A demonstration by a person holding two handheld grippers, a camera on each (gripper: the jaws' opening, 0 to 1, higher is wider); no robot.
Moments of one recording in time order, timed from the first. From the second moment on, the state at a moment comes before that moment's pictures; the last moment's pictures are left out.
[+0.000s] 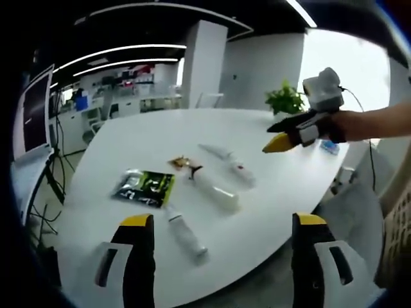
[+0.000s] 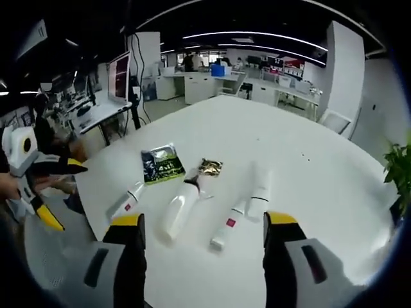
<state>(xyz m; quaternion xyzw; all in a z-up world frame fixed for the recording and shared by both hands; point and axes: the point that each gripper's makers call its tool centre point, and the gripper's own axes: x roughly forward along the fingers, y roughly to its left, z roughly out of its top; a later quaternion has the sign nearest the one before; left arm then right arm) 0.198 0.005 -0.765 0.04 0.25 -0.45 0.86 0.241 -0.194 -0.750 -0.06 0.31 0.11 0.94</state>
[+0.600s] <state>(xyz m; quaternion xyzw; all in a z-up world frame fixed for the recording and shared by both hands) 0.203 0.007 -0.765 0.04 0.25 -0.45 0.86 0.290 -0.159 -0.785 -0.08 0.37 0.15 0.91</state>
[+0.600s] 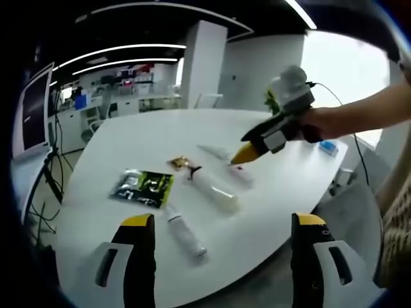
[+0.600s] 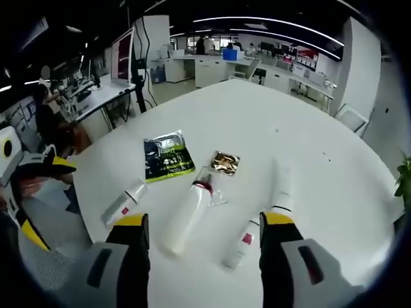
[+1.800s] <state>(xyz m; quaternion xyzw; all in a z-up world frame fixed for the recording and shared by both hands) 0.203 0.013 -0.770 0.03 0.25 -0.43 0.86 0.325 -0.122 -0.879 -0.08 0.52 0.10 0.84</state>
